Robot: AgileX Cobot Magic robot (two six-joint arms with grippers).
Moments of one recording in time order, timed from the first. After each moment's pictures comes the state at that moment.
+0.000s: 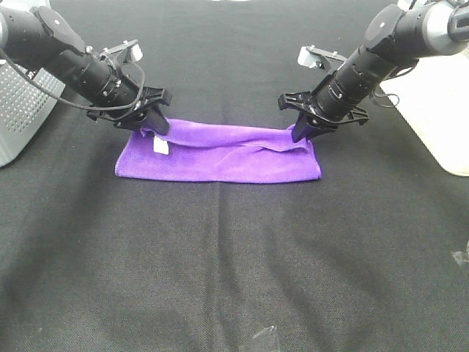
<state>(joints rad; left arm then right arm) -0.17 2.35 -1.77 -0.69 0.73 0.49 0.18 2.34 -1.72 0.54 0.70 -0.31</state>
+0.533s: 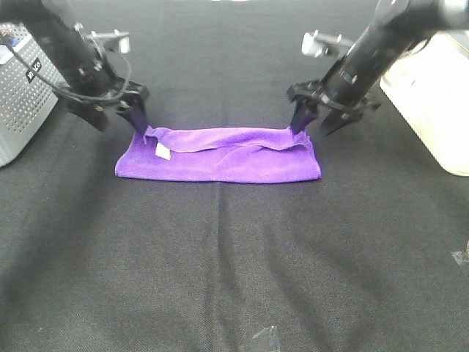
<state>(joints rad) -0.16 2.35 -1.98 -0.26 1.08 0.24 0.18 2.23 -1.73 0.41 0.88 -0.29</state>
